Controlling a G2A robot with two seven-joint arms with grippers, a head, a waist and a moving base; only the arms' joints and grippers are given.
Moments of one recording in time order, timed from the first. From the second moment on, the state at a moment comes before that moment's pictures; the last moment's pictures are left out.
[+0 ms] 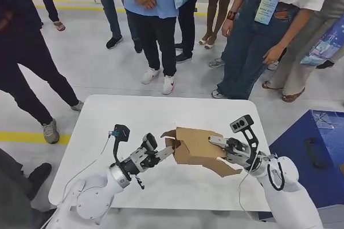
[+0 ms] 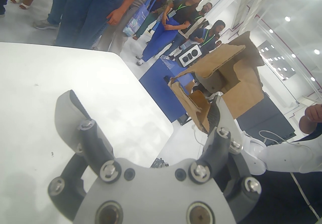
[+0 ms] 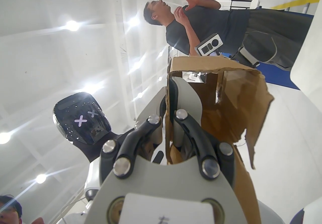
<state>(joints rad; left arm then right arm) 1.31 -1.19 -1.20 -1.91 0.36 -0.29 -0.41 -1.28 -1.09 1.42 -1.69 0.88 -0.07 1.07</state>
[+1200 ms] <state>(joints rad) 1.32 -1.19 -1.25 -1.88 0.36 -0.29 -0.41 -1.25 -1.09 1.40 -1.68 0.90 -0.01 1.06</state>
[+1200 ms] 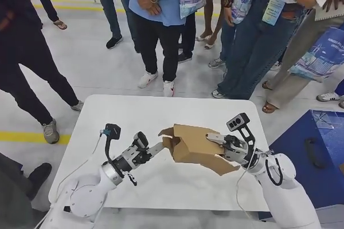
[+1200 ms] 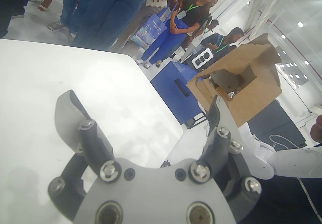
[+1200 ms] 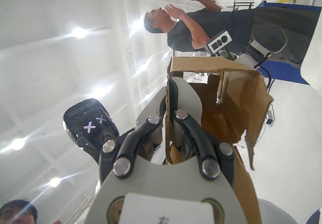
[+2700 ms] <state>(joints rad) 1.35 -1.19 -1.21 -1.98 0.55 -0.20 -0.35 -1.28 -1.08 1.42 -1.70 0.69 -0.10 1.07</state>
